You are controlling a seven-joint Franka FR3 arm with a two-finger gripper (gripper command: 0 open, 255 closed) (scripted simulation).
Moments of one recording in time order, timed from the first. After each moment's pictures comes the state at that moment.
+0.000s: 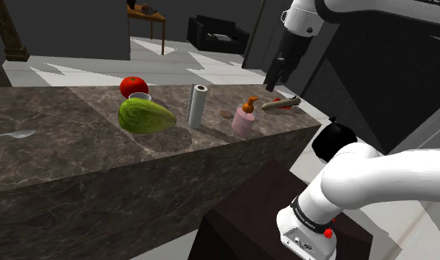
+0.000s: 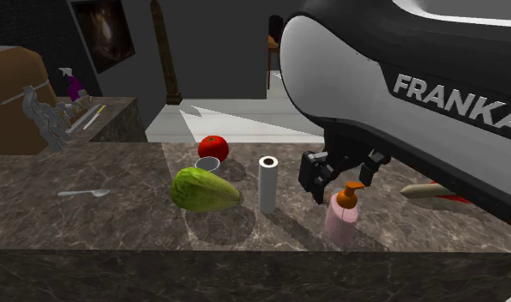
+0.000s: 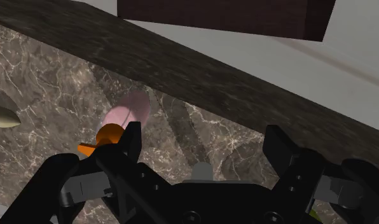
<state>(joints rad) -0.01 -0.80 0.05 -2.37 -0.08 1.60 -0.04</state>
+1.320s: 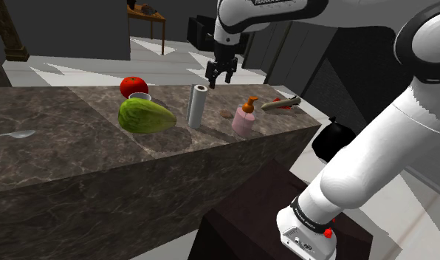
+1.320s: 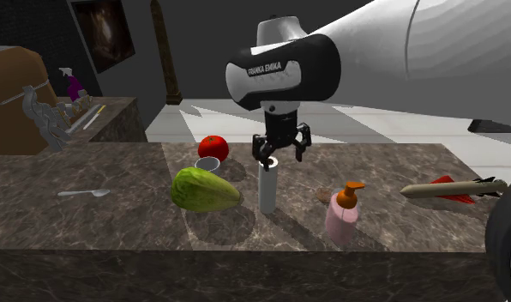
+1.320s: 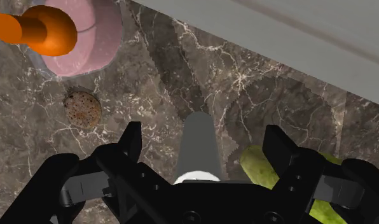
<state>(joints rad) -0.03 -0.07 0.07 -1.98 -0.08 1.85 0.02</state>
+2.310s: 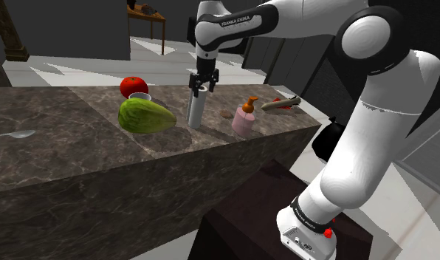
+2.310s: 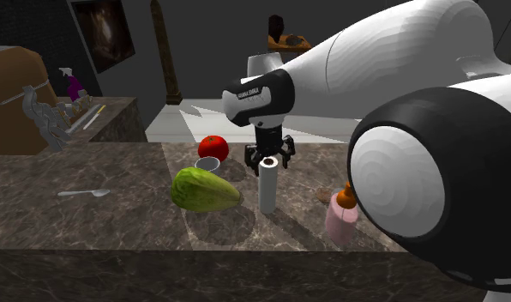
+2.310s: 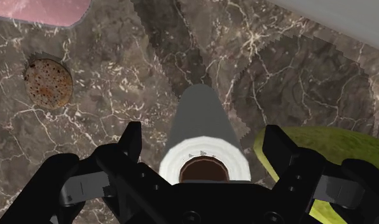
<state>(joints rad) -0.02 0.23 0.07 -1.80 -0.08 1.94 0.03</state>
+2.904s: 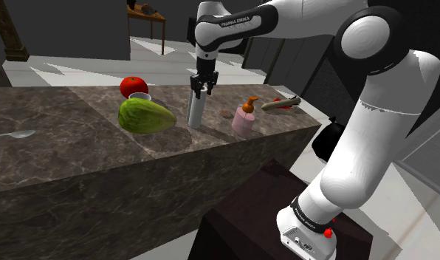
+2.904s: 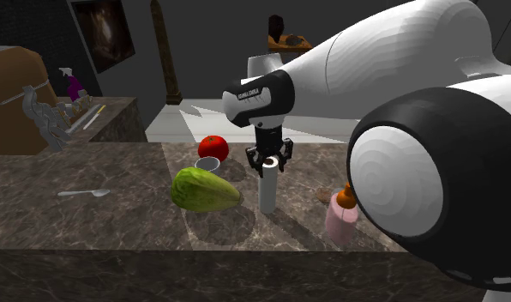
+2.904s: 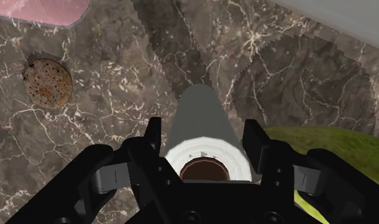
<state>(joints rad) -0.02 0.23 0.07 -1.80 -0.08 1.94 0.03</state>
